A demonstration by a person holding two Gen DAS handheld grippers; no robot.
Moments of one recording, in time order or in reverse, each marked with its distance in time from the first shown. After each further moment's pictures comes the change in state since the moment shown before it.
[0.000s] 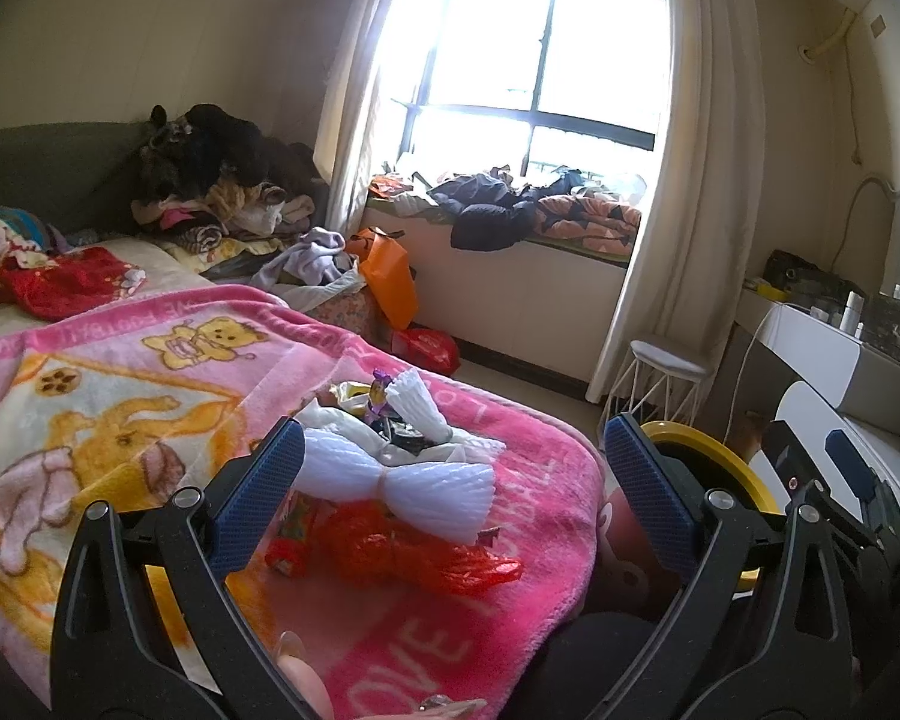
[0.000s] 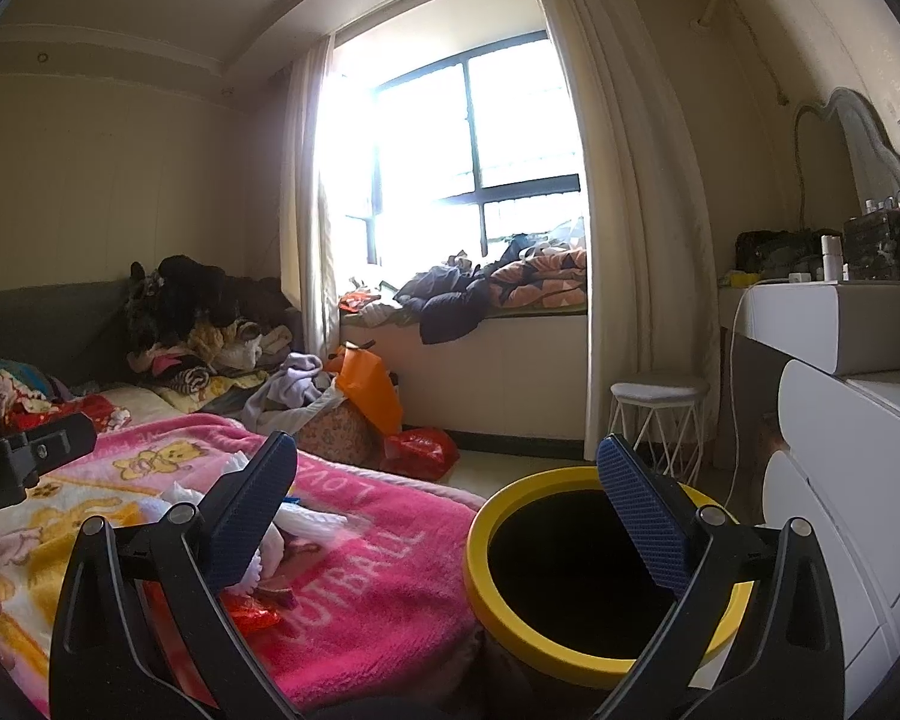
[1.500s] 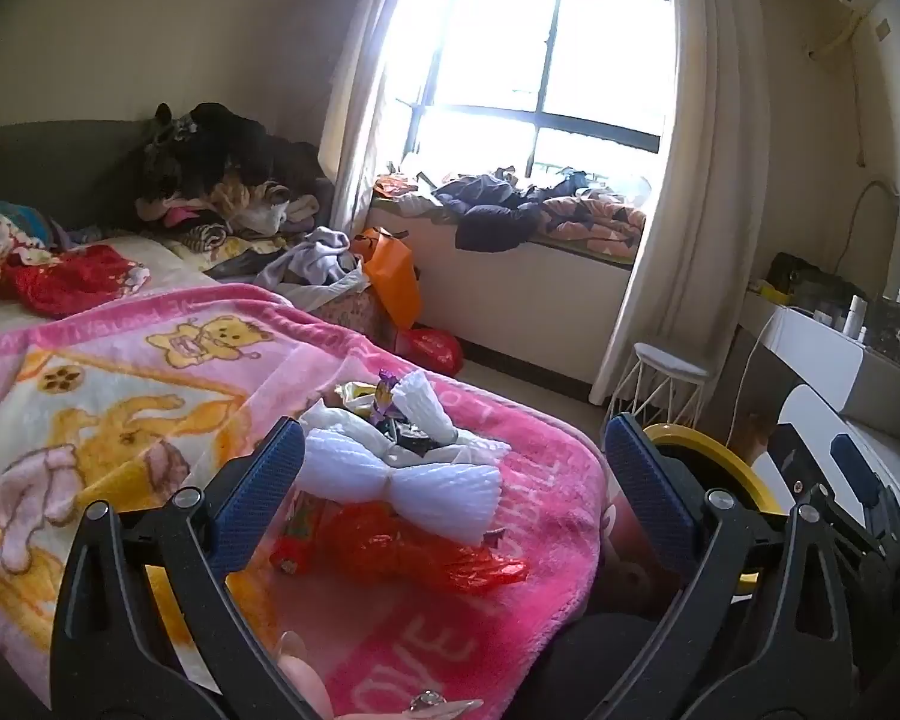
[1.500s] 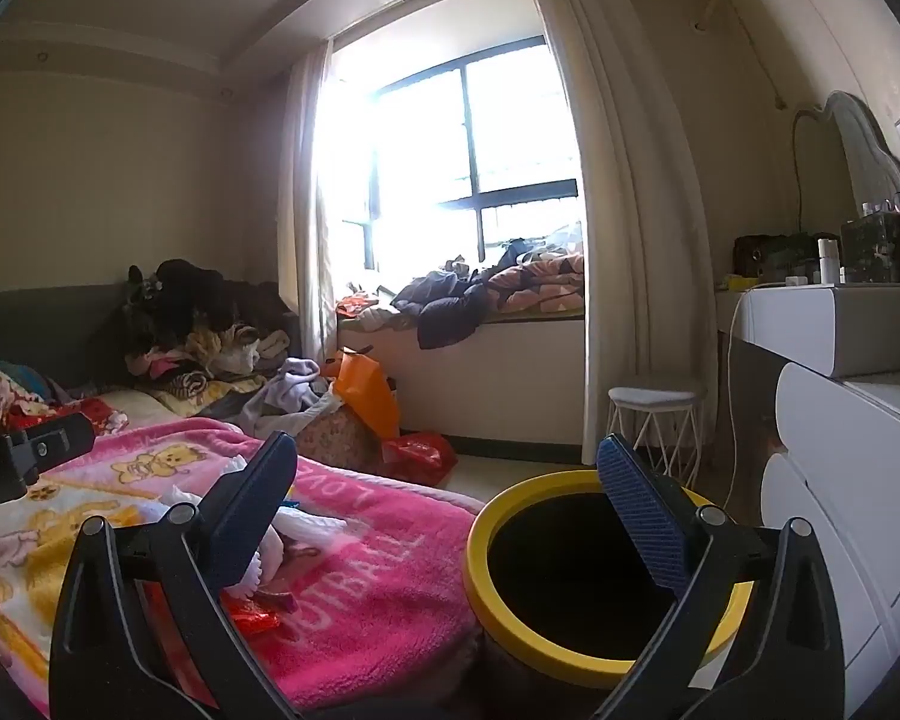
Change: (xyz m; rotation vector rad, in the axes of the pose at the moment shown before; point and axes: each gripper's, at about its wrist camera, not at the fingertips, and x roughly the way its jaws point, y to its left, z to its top) left arm 0.009 0.009 -0.012 0.000 0.005 0.006; right arm 0.000 0.000 -0.006 0.008 -0.017 -0.012
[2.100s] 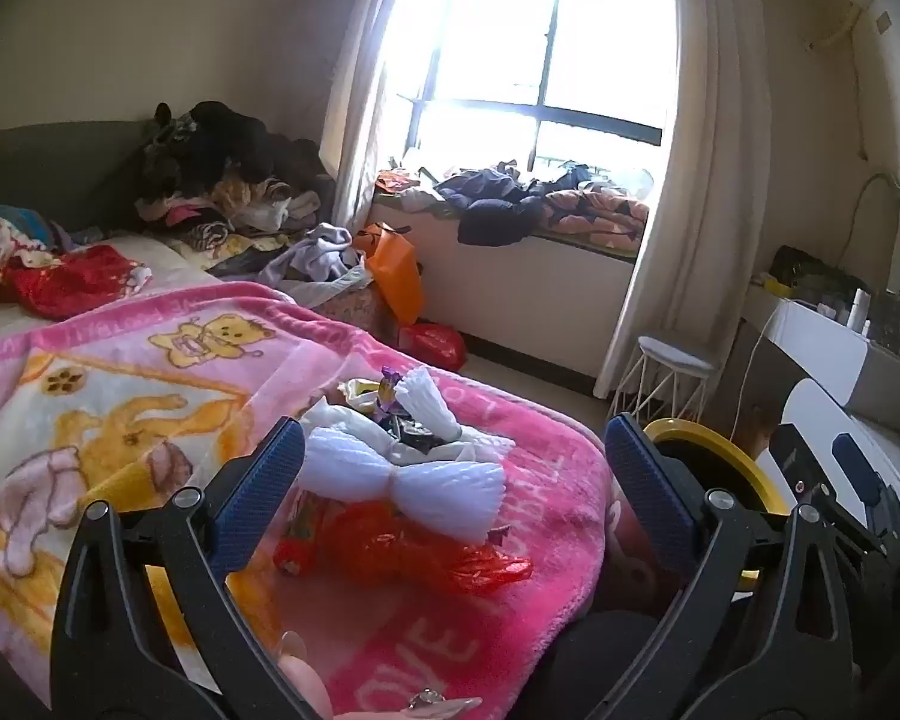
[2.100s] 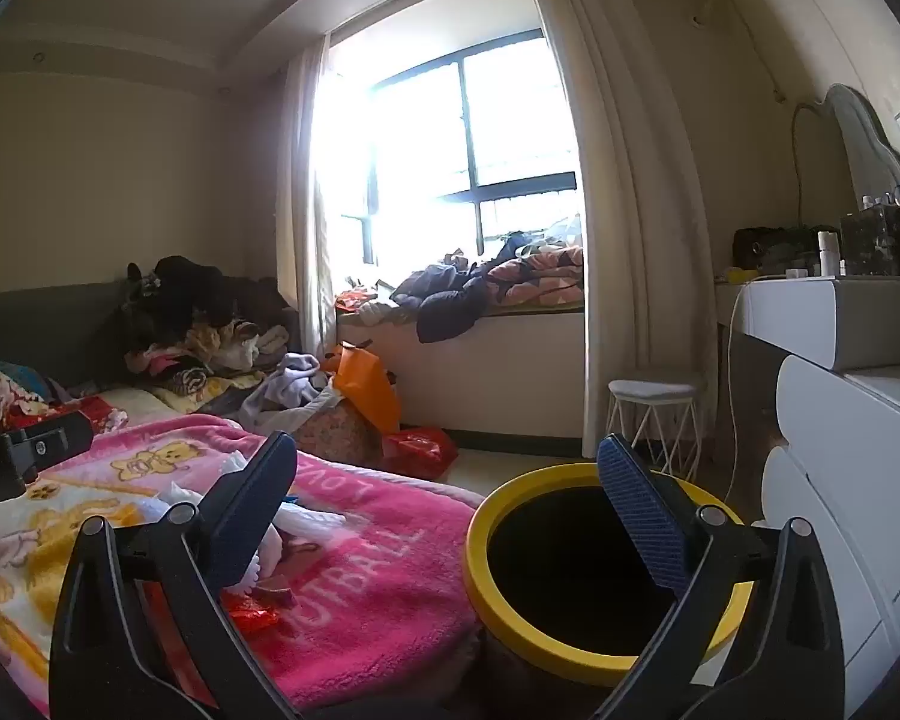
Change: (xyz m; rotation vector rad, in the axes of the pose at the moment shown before) left arm -0.002 -0.001 0.006 -0.002 0.008 0.003; right arm -0.001 -0.002 0.005 0.002 0.010 0.005
